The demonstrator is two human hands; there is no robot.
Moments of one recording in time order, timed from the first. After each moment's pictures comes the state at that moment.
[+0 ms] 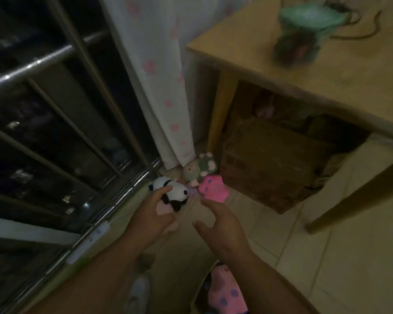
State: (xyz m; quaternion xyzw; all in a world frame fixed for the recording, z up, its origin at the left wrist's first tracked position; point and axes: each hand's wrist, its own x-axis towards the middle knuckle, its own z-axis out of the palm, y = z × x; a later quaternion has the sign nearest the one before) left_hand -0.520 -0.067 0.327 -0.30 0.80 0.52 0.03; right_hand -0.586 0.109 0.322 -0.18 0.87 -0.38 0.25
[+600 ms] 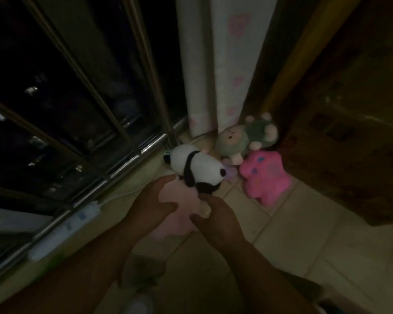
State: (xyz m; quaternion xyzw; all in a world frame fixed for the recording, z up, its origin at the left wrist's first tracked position) left_hand -0.536 -0.222 -0.020 -0.34 0.81 0.48 0.04; right_hand -0.609 -0.057 -0.040 -0.19 0.86 -0.34 0.33
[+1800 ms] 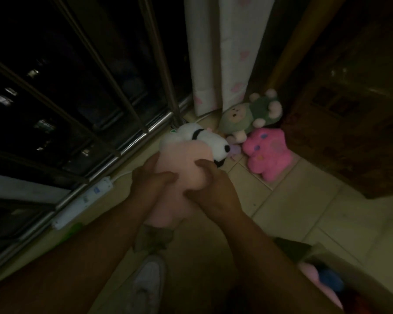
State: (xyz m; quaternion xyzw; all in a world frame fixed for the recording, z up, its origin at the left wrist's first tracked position) left_hand -0.511 -0.213 0.007 -0.48 0.67 0.57 0.00; right_hand -0.588 -0.062 0.003 -0.18 0.83 -0.43 0.30
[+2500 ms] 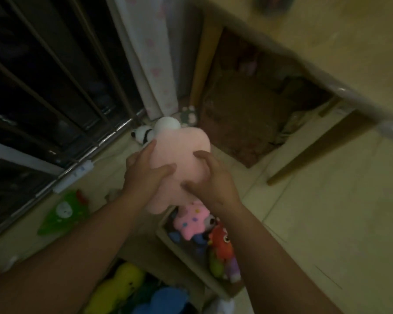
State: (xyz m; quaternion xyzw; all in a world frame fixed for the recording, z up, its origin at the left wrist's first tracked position) left_hand -0.477 0.063 0.373 -0.44 0.74 0.51 -0.02; right_hand -0.550 0.223 0.393 -0.18 0.86 -0.39 0.27
